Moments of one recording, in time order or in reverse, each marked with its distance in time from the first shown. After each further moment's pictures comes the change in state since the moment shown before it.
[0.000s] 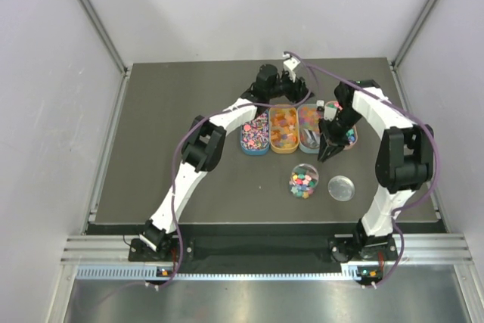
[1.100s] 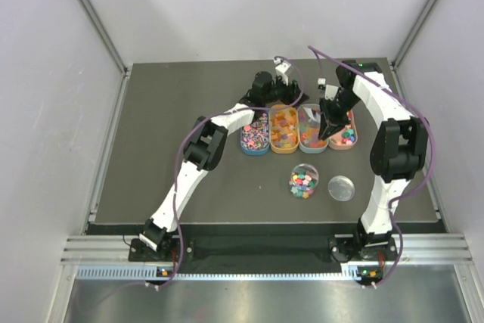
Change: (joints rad) left arm 0.028 0.106 0.008 0.111 -0.019 -0.141; right arm -0.014 0.144 0.275 -0.001 0.050 -0.018
